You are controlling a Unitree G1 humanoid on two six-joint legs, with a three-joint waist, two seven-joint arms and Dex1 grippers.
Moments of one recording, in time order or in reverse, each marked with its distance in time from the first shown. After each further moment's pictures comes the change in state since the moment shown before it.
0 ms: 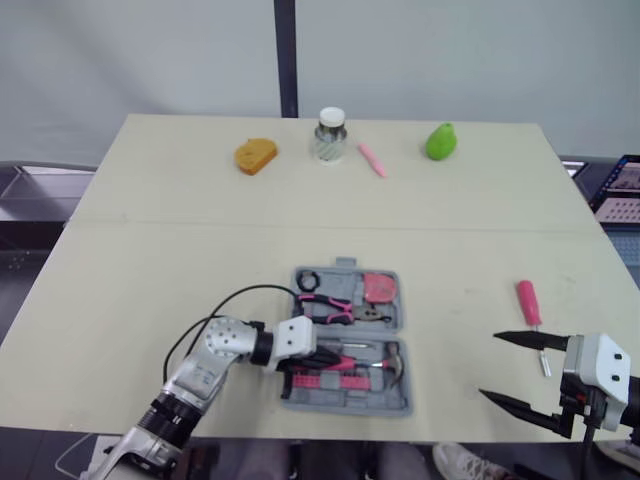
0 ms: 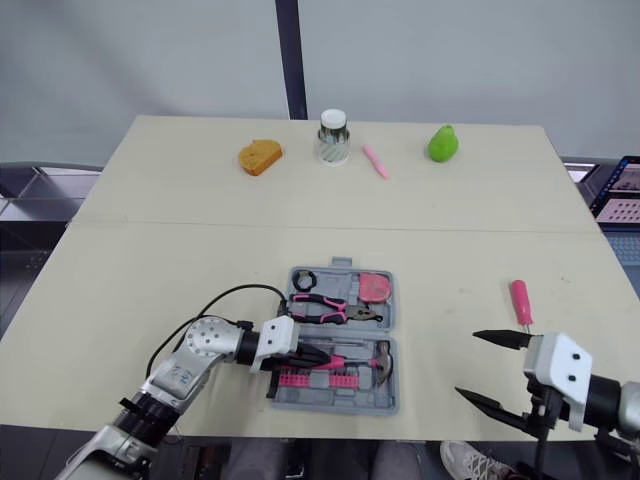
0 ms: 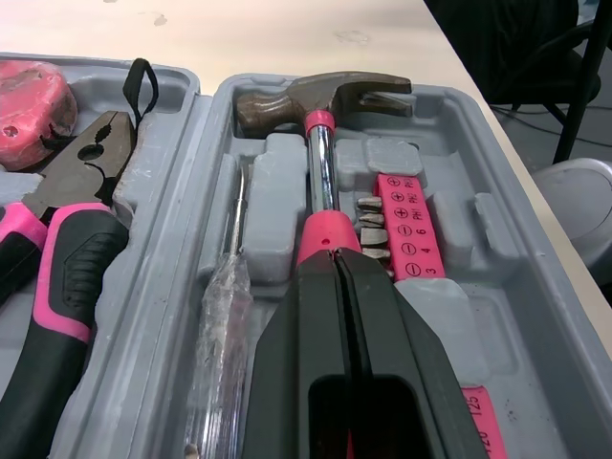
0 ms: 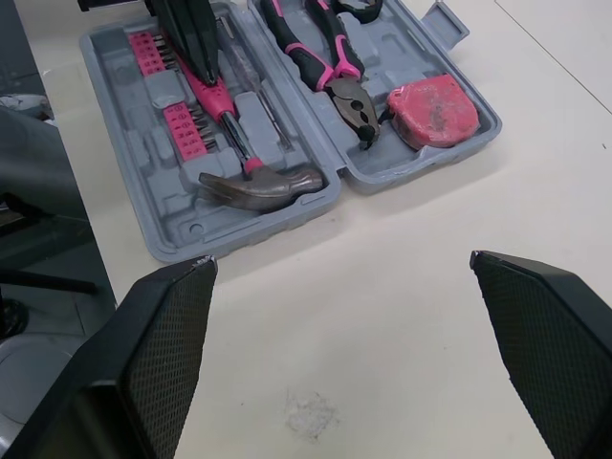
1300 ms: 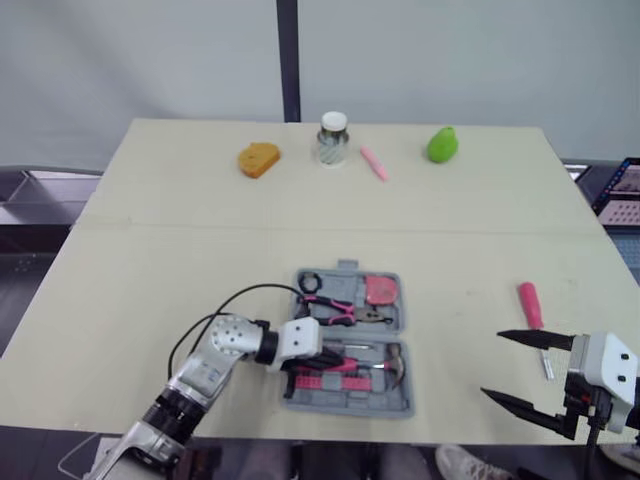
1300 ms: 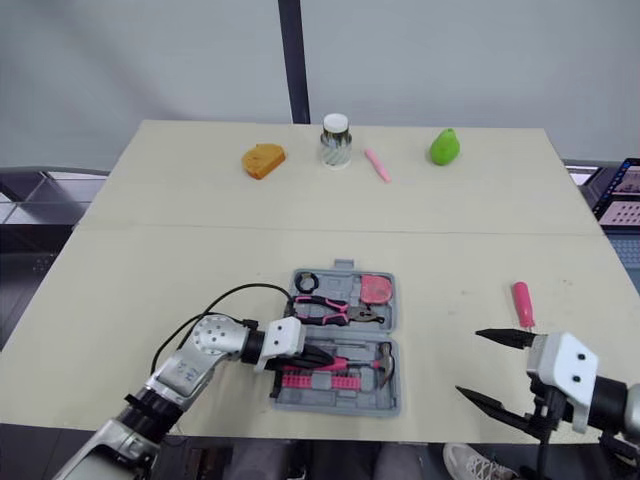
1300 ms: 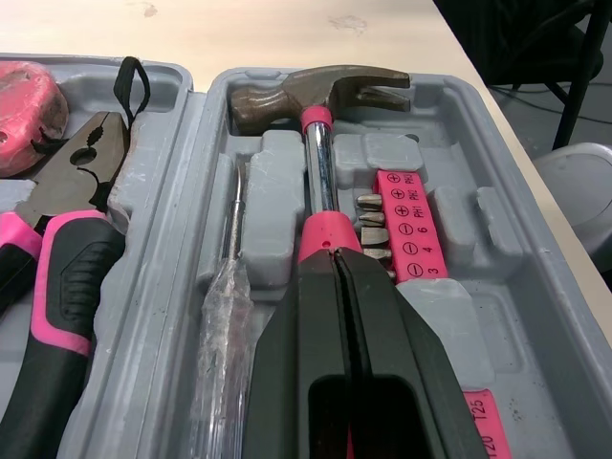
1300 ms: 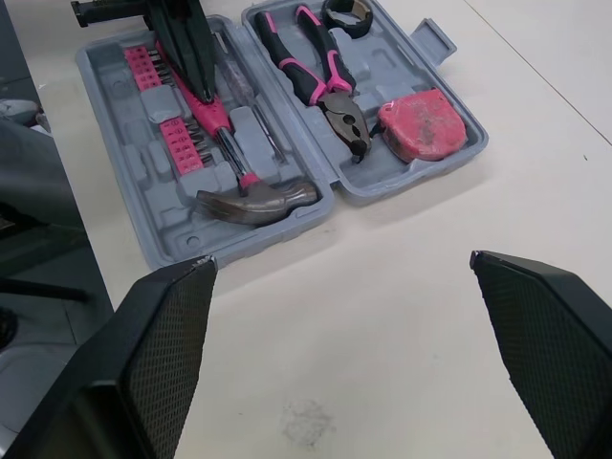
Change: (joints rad) left arm -0.020 0.003 -0.052 0.020 0.026 0.020 0.012; right arm 0.034 0.000 -0.042 -0.057 0.020 0.040 -0.022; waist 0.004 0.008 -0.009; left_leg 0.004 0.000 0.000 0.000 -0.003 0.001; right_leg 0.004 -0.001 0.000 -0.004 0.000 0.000
